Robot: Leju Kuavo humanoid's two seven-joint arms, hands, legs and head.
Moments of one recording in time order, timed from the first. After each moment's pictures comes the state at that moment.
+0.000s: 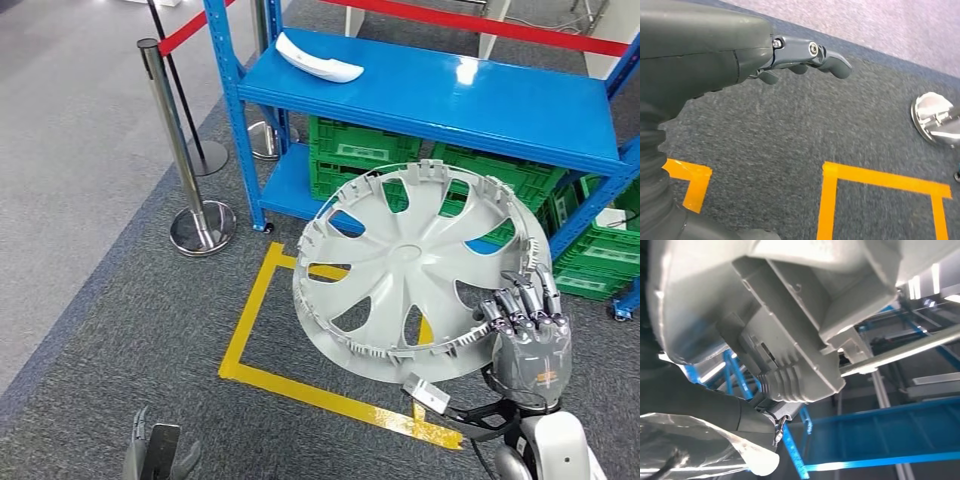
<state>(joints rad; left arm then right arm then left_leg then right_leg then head) 0.10 -0.29 0.44 -0.77 -0.63 0.45 -0.57 0.08 -0.22 0.24 -1.80 1.44 -0.68 -0.01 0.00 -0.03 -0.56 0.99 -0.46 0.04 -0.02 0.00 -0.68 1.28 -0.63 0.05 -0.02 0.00</state>
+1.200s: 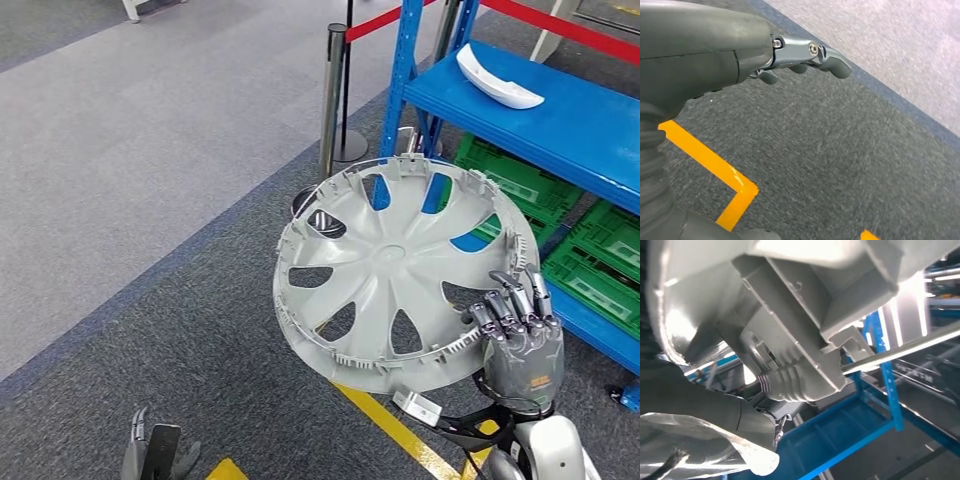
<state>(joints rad) 0.10 -0.29 0.44 -0.77 -0.63 0.46 -0.57 0.07 -0.23 0.30 -1.84 1.43 -0.68 -0.01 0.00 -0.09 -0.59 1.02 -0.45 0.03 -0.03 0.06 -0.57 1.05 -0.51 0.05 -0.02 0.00</state>
